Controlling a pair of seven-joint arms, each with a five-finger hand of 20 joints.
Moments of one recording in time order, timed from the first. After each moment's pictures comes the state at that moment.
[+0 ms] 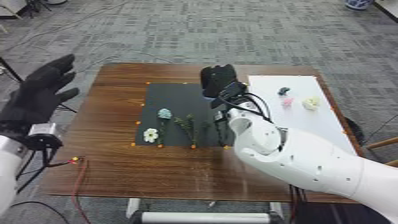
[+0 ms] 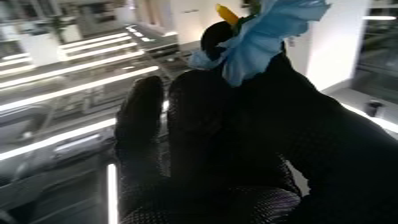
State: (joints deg) left arm 126.7 -45.8 -116.6 -124.1 41.9 2.7 -1.0; right arm -40.7 -54.5 9.7 -93.4 -123.8 29.6 33.6
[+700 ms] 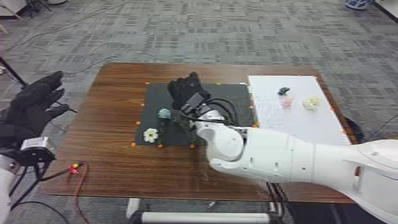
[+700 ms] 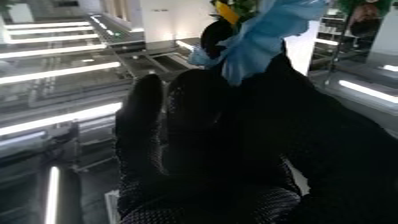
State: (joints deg) left arm 131.7 -48.2 -119.5 -124.0 41.7 3.7 -0.9; right arm -30.3 -68.4 -8.0 -81.7 -125.7 33.3 39.6
